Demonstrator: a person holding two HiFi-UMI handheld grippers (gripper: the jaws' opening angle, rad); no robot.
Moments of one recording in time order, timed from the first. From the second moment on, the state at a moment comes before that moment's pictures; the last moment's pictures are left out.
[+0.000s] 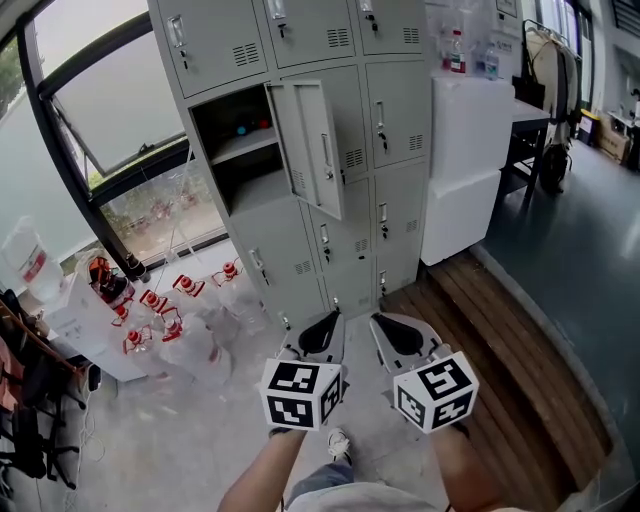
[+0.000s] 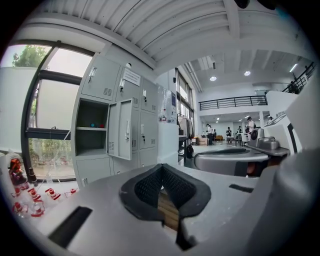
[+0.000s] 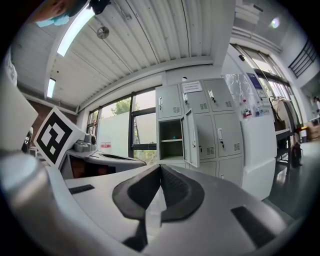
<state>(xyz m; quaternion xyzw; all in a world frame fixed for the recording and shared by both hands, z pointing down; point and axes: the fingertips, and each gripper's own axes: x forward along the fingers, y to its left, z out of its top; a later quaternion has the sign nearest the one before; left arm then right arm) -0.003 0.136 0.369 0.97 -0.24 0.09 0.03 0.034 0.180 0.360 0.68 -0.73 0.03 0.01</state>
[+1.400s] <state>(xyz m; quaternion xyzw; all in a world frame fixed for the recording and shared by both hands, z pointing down) 0.081 -0.115 0.360 0.98 -0.18 0.07 0.05 0.118 -0.069 0.341 0.72 -0.69 0.02 0.02</state>
